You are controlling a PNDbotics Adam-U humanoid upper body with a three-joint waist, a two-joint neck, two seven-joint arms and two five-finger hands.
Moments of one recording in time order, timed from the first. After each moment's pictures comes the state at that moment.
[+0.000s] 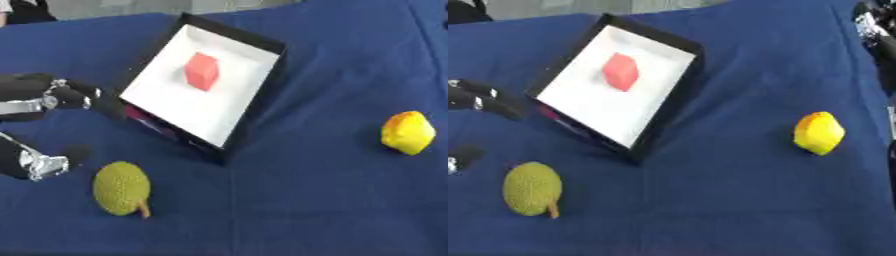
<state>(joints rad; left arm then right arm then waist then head) -0.41 0.89 -0.26 -1.89 -0.08 -0.32 -0.80 -0.46 -0.45 -0.25 -1.50 -0.15 -0.05 0.17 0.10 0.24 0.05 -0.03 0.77</state>
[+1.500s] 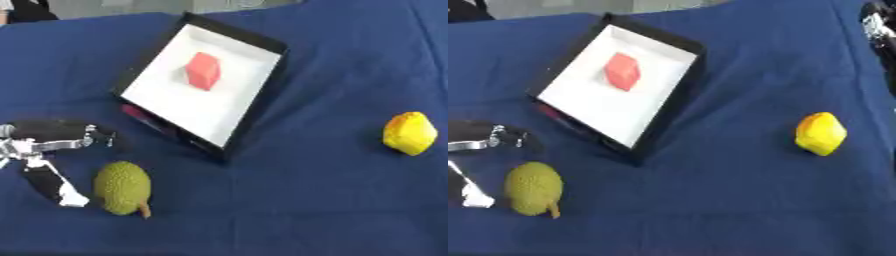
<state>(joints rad) -0.38 0.80 -0.35 -1.67 -0.39 -0.33 -0.79 -0.47 -0.45 -0.24 -1.49 -0.15 -0.06 0.18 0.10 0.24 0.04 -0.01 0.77</state>
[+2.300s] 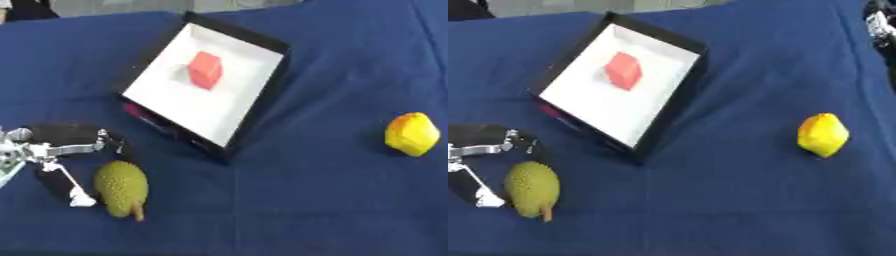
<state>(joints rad) -0.38 0.76 -0.36 -1.70 -0.45 -0.37 -0.74 -0.47 -0.45 -0.24 -1.49 -0.15 -0.07 0.17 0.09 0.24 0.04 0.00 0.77</state>
